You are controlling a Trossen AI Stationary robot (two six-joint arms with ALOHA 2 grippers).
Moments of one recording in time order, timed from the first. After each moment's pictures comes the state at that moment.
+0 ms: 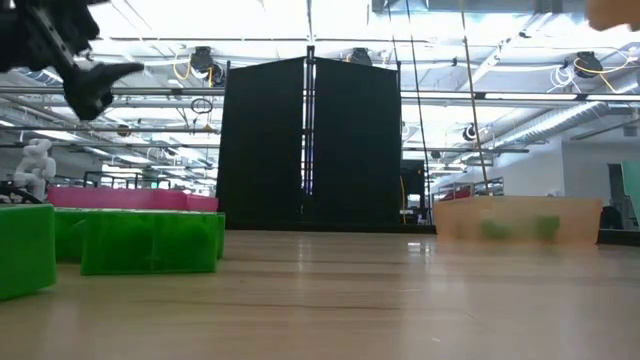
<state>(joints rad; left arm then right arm) -0.39 0.00 0.14 -0.09 -0.27 -0.65 0.68 1.45 1.32 -1.13 0.17 1.23</state>
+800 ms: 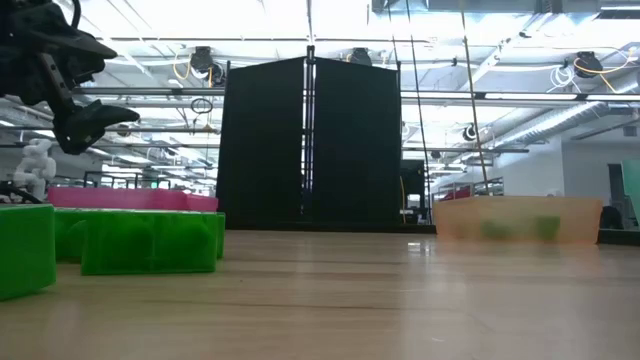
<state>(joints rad) -0.40 0.01 0.09 -0.23 -0.31 -0.78 0.94 1.45 1.08 -0.86 0.05 1.64</state>
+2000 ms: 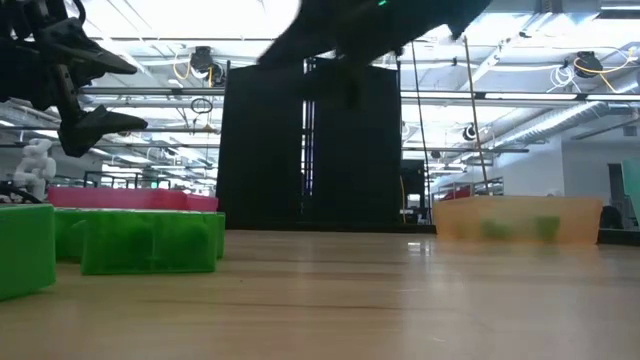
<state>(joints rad) -0.40 0.01 0.09 -0.25 -0.47 -0.80 0.12 1.75 1.16 0.15 0.13 0.39</state>
